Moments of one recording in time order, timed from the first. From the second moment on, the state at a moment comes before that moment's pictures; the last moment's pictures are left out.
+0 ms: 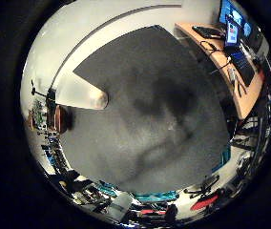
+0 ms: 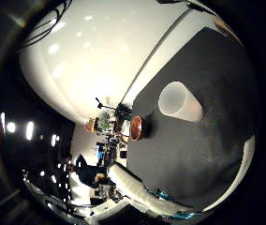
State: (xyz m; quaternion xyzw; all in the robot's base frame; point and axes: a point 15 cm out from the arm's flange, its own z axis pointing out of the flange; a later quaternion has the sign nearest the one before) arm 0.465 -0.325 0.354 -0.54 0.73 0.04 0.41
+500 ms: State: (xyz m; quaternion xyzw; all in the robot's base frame) arm 0.480 -0.345 0.298 -0.52 0.71 0.05 0.48
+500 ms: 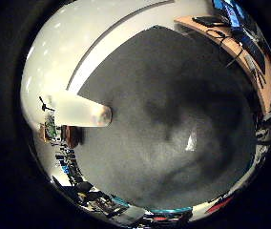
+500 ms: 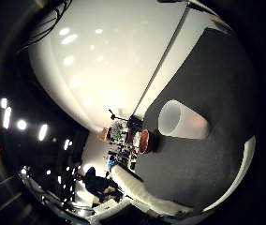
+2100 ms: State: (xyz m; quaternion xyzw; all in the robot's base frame) arm 0.535 -0.264 0.210 -0.54 0.65 0.13 0.52
